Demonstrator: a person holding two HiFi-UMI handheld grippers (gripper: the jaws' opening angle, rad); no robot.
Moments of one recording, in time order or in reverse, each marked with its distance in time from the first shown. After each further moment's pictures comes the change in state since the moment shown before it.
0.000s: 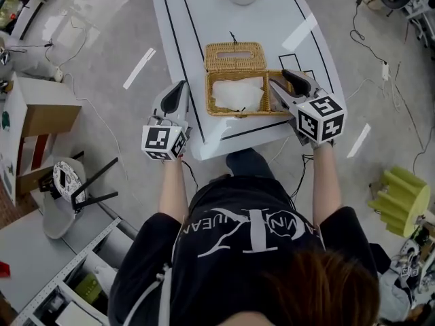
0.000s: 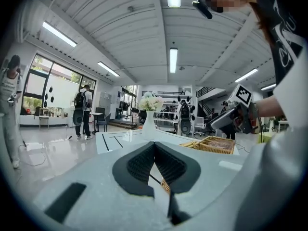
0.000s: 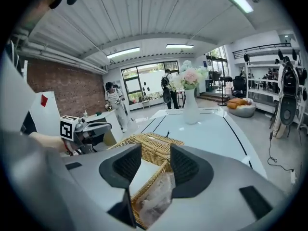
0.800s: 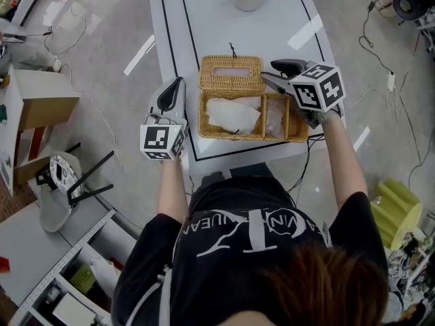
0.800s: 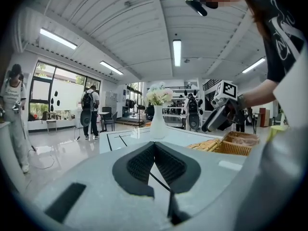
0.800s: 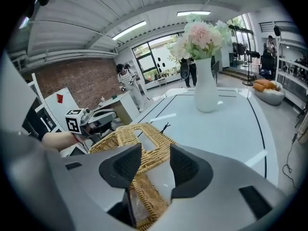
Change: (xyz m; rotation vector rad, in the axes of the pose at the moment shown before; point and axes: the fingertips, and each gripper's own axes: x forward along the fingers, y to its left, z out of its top) left arm 0.063 0.027 -0.004 0.035 0.051 0.094; right arm 0.088 -0.055 0.010 -0.036 0.314 0.262
